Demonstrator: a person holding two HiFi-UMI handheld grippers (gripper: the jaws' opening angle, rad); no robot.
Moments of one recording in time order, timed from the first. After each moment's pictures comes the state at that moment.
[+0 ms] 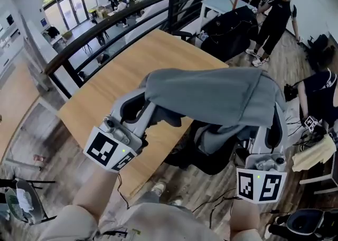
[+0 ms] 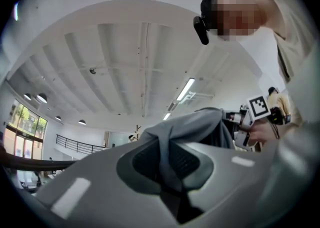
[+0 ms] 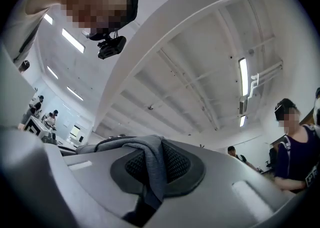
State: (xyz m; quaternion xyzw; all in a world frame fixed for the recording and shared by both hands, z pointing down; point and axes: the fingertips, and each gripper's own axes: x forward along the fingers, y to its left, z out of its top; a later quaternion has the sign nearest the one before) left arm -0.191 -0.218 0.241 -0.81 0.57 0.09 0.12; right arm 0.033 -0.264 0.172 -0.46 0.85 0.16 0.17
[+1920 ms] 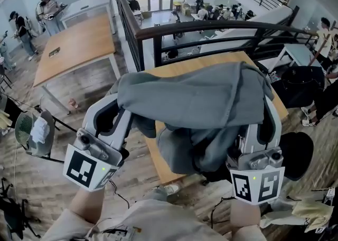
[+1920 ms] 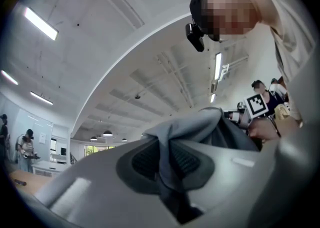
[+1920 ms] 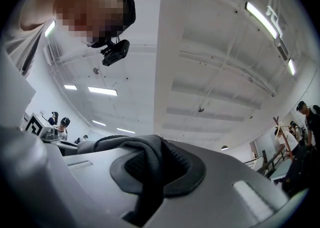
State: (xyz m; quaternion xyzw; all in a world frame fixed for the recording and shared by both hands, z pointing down) left arm -0.382 0.133 0.200 -0.56 0.81 -0.03 0.20; right arm -0.244 -0.053 0.157 -0.13 0.96 0.09 0.25
